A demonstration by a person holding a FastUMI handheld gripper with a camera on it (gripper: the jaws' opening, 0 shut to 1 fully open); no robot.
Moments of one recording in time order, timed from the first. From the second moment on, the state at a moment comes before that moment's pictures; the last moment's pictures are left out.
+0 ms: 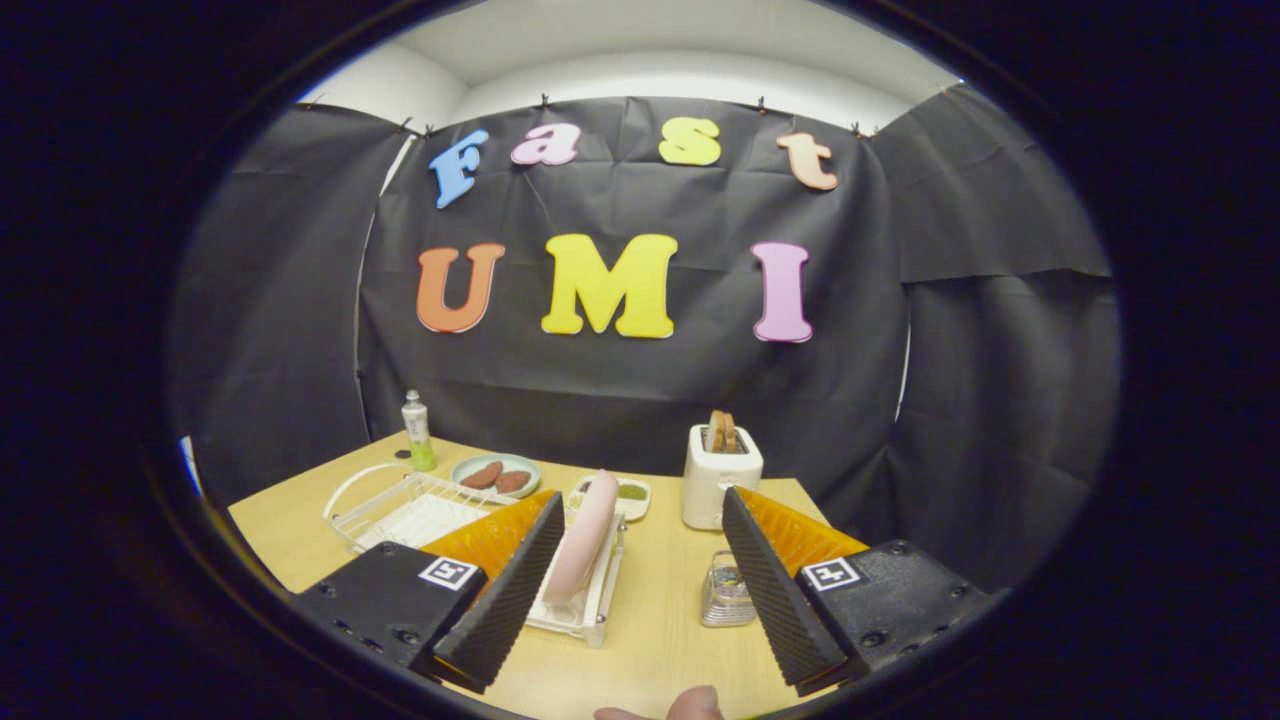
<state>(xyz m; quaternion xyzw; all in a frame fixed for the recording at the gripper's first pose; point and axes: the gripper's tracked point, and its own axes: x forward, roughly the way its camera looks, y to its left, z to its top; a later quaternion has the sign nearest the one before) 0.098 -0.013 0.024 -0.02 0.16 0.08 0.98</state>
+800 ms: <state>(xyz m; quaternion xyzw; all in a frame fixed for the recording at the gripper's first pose) 0.213 0.057 -0.068 0.04 0.46 0.08 0.89</state>
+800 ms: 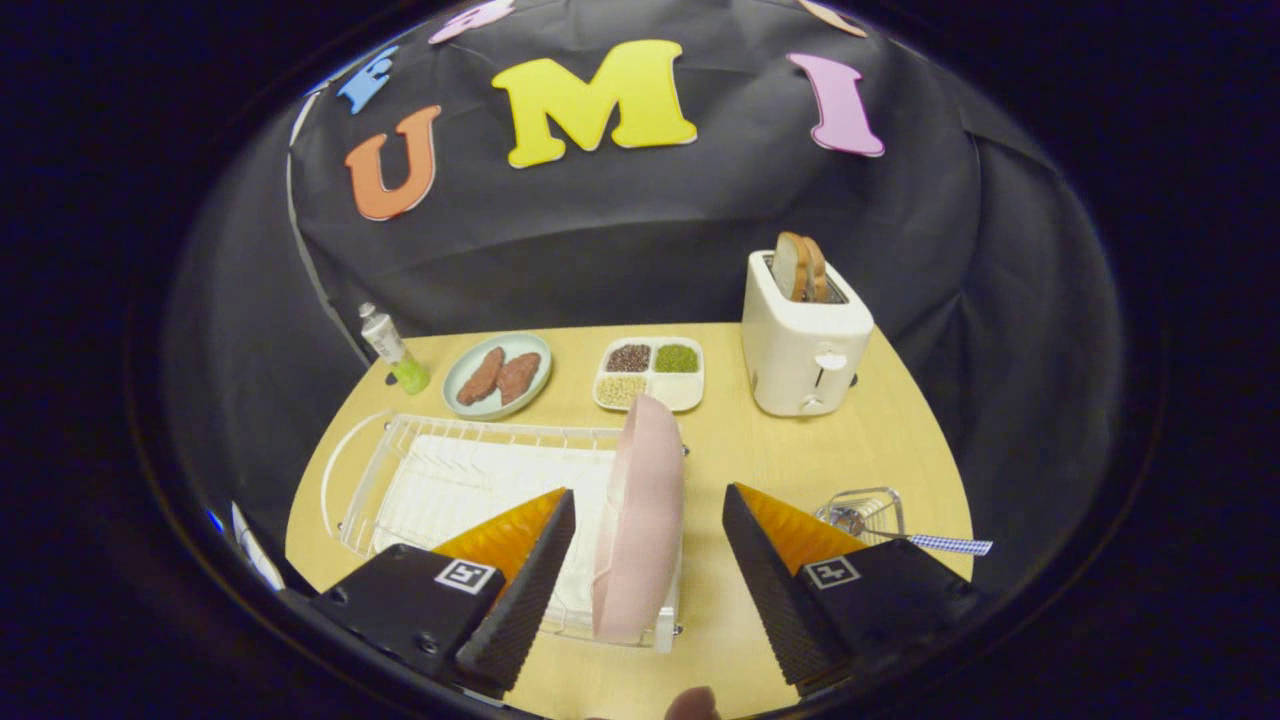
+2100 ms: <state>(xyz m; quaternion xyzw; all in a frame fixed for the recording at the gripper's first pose) 0.211 0.061 -0.062 -0.06 0.52 -0.08 0.85</state>
